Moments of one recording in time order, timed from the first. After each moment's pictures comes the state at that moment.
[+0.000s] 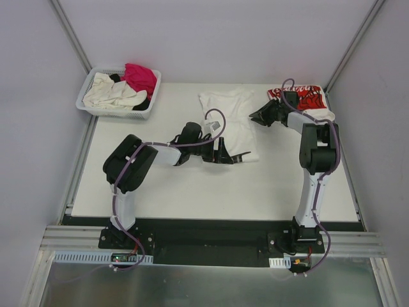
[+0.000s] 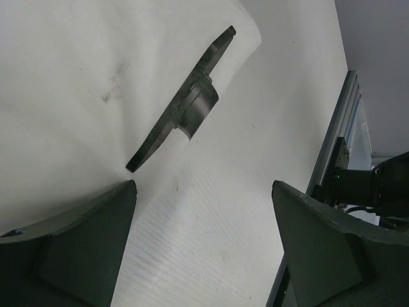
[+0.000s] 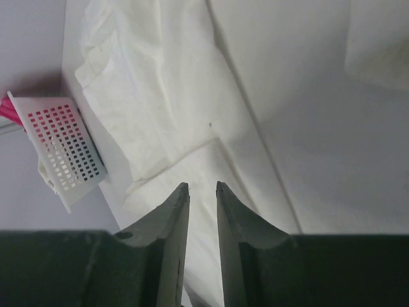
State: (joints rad) left arm -0.61 1.98 1.02 0.42 0.70 -0.63; right arm 0.05 2.23 1.57 -0.10 -0.47 0.95
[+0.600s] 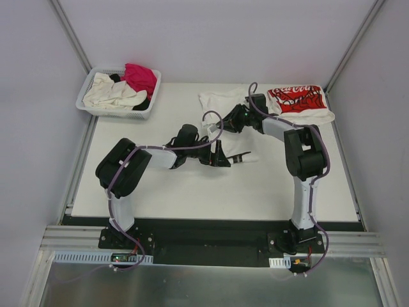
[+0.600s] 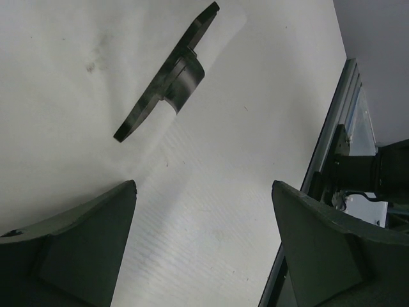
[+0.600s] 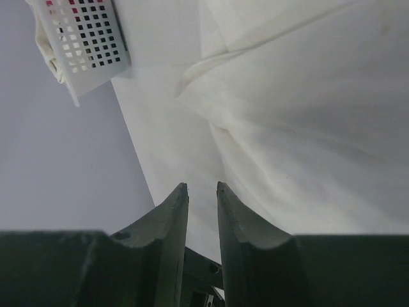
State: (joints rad) left arm -0.61 1.90 0.94 0.42 0.70 -0.60; right arm 0.31 2.11 1.46 -0.03 -0.59 1.03
